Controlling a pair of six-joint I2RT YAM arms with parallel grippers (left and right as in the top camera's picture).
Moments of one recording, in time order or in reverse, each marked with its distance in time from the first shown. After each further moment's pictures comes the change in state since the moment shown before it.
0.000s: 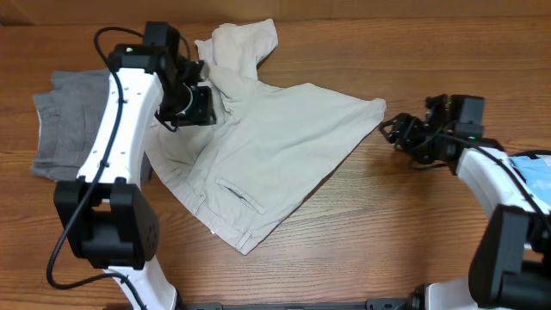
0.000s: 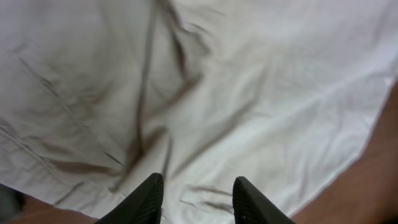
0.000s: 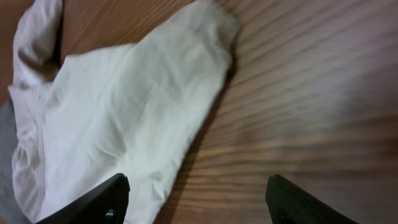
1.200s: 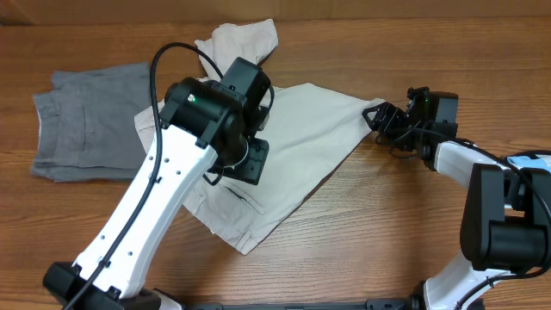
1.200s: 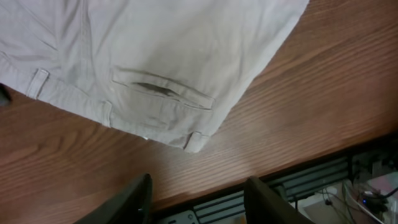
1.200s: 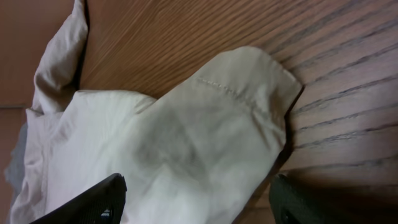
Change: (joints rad) left arm -0.447 -0.300 -0.002 -0.322 -0.210 -0.231; right arm 0.058 0.206 -0.011 0.411 -0.010 0.129
